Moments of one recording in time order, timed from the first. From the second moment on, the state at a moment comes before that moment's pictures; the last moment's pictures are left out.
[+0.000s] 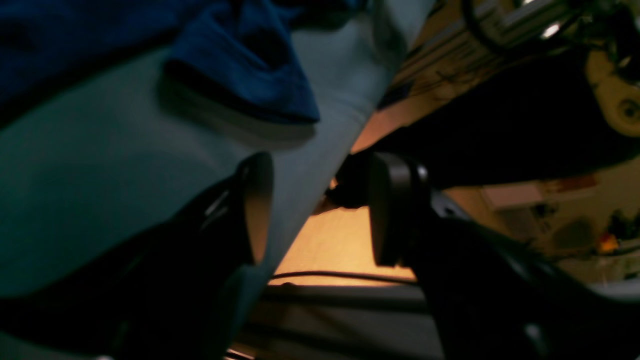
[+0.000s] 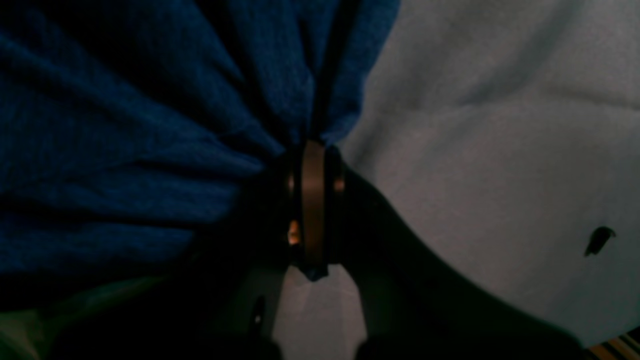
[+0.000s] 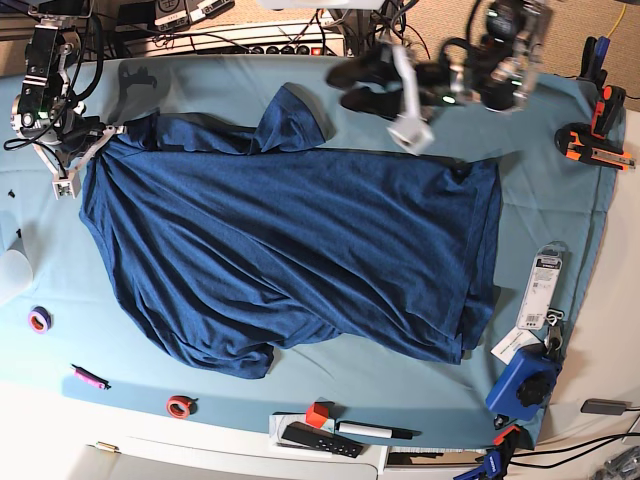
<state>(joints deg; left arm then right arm) 18.8 -14.8 15.1 98.8 -53.1 -43.2 50.9 -17.9 30.5 20.7 92.3 21.6 17.3 -58.9</state>
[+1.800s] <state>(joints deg) 18.8 -19.4 24.3 99.9 -44.1 -40.5 49.4 -17.9 30.5 20.7 92.3 21.0 17.5 -58.7</state>
